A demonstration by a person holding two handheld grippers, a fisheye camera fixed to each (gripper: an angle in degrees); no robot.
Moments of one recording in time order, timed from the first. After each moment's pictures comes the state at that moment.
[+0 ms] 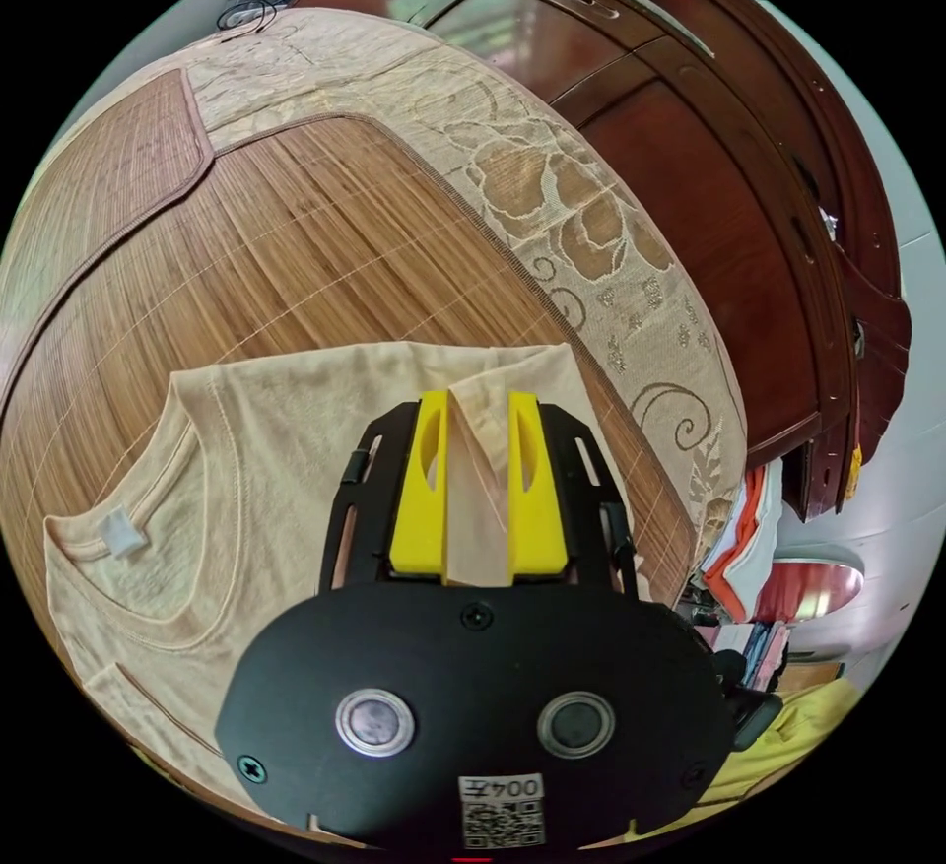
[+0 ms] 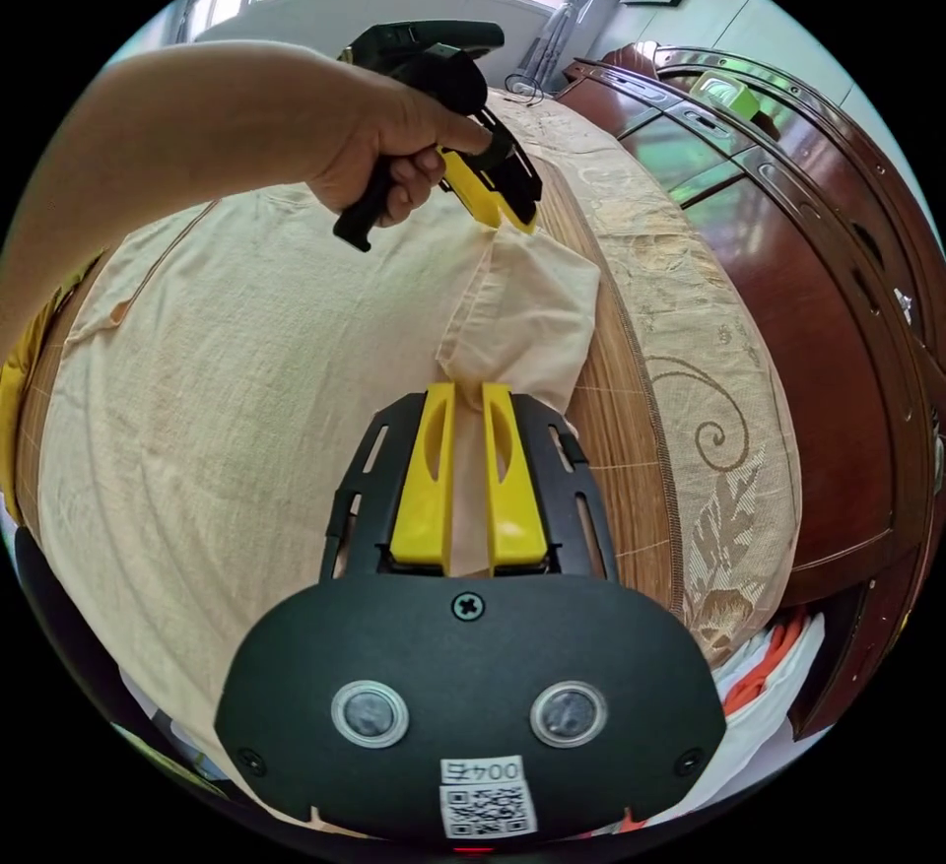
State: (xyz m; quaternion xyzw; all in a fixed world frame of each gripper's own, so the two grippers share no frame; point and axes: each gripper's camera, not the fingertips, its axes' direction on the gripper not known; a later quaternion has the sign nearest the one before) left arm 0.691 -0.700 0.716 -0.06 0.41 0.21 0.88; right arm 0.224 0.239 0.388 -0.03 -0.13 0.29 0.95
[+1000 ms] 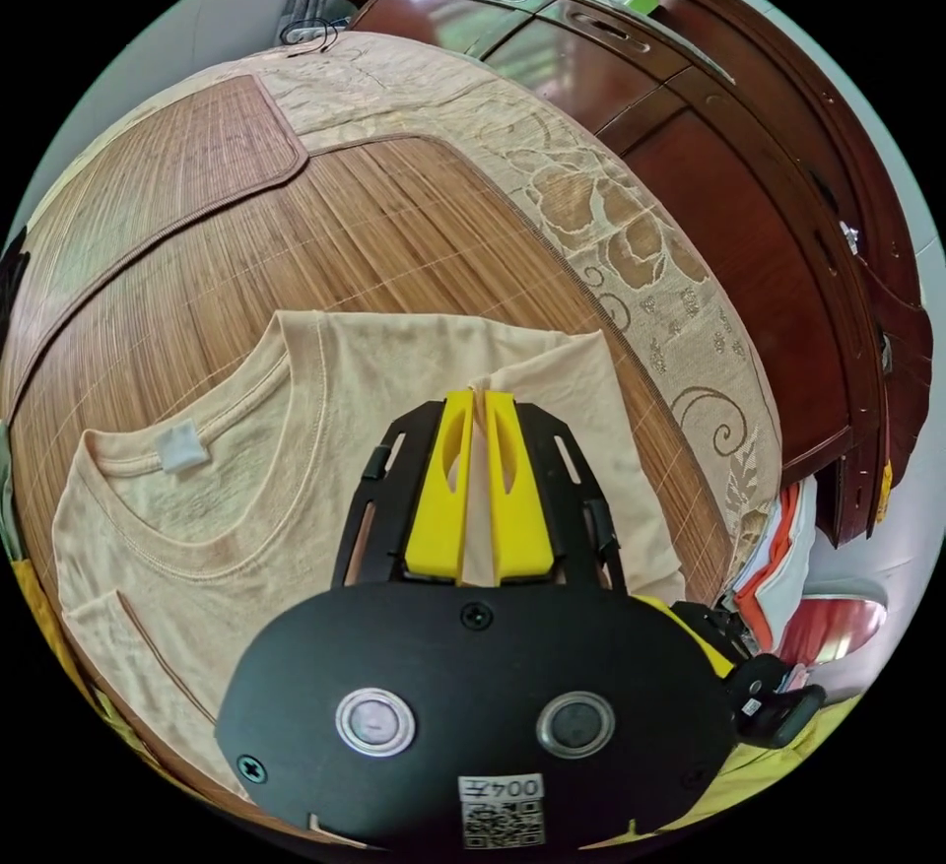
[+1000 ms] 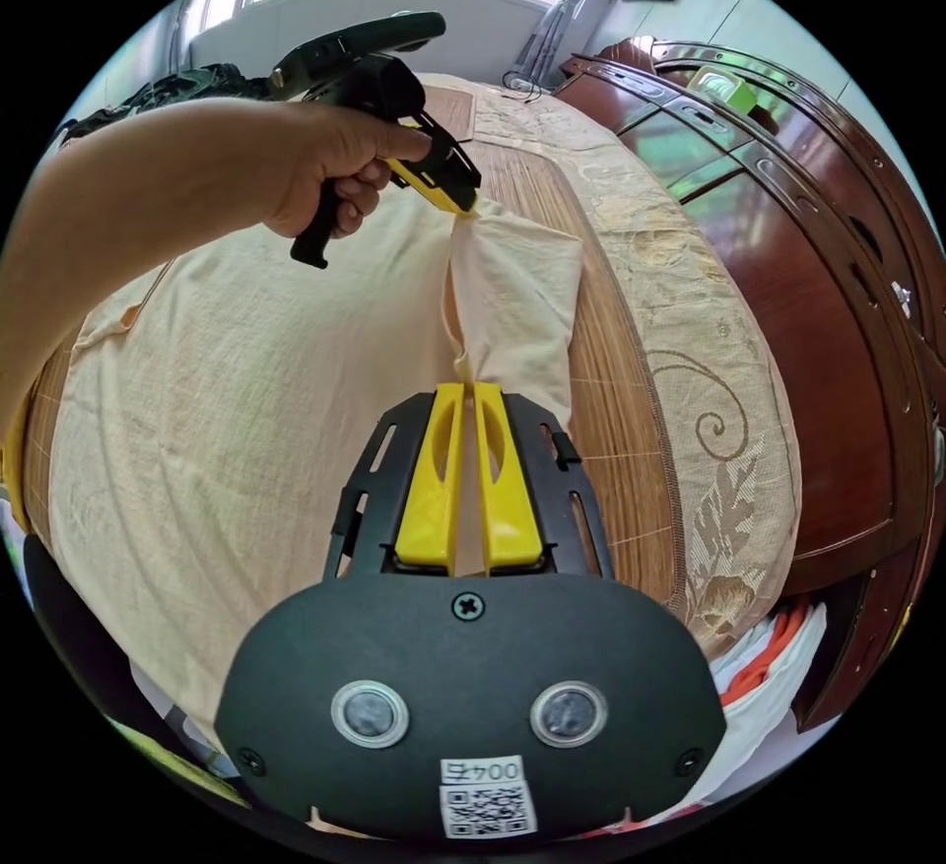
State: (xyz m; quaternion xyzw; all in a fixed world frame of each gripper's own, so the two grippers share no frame) left arm 0.691 -0.679 0.780 -0.01 0.36 0.15 0.92; right arm 0.202 0.223 0.424 -0.03 -0.15 0.29 0.94
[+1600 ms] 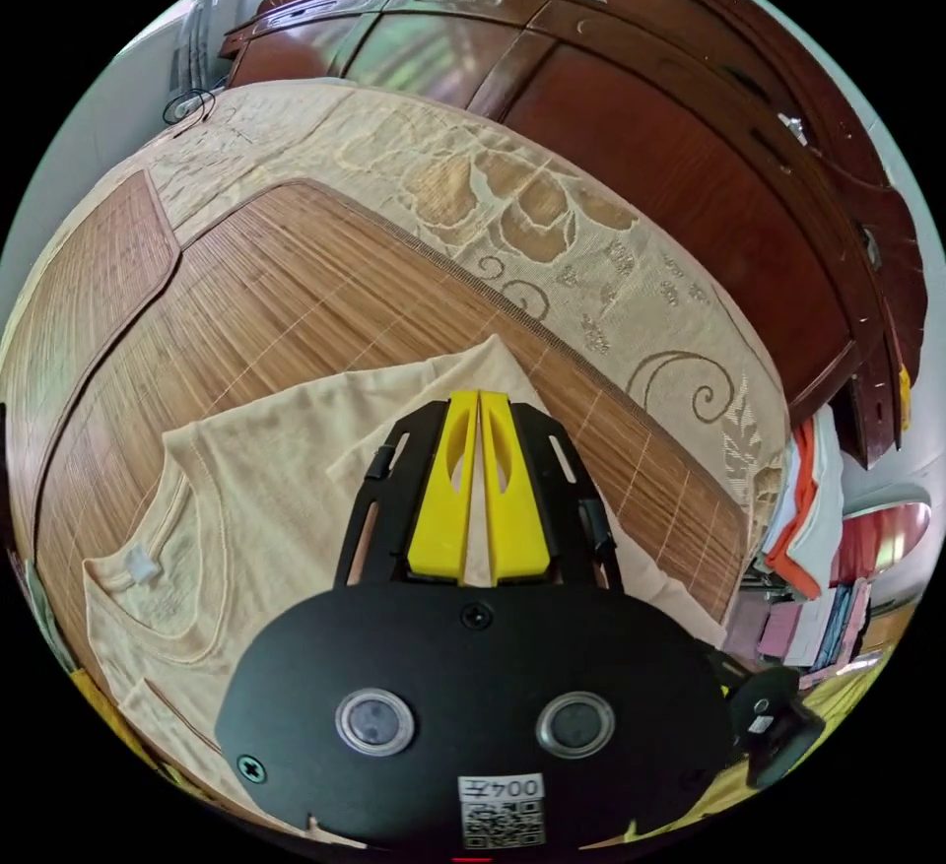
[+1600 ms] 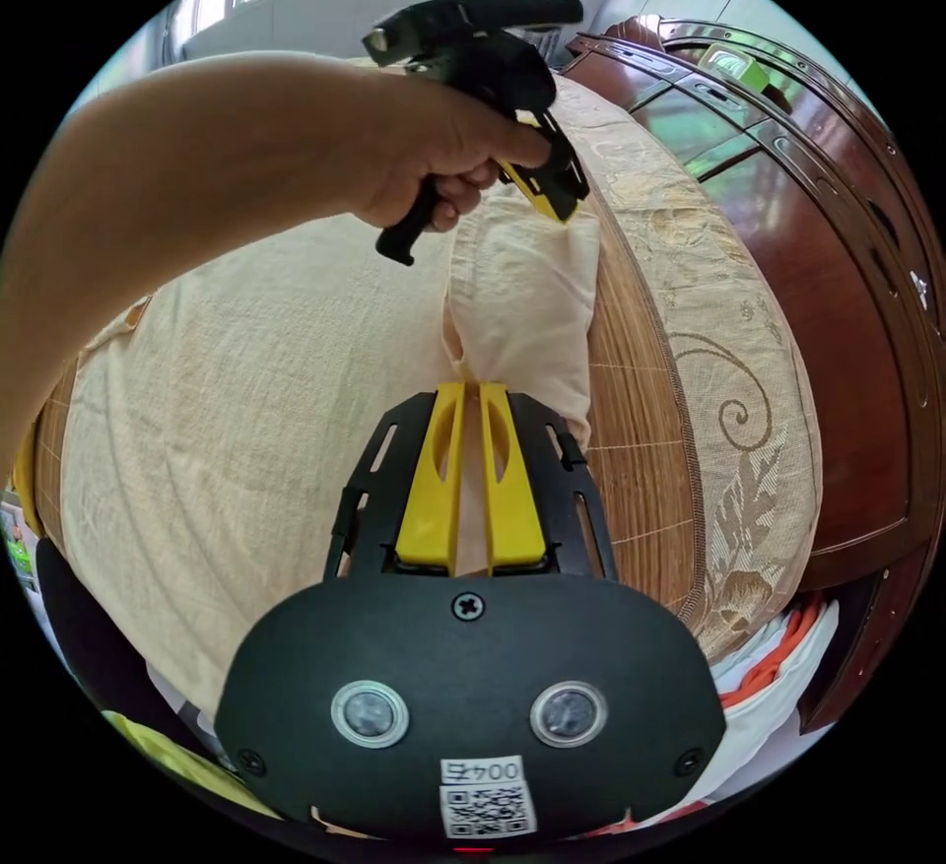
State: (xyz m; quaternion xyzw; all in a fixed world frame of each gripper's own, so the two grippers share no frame) left arm 0.823 -0.644 0.741 0.02 0.32 0.28 0.91; right arm 0.236 0.222 0.412 -0.05 -0.17 0.30 0.94
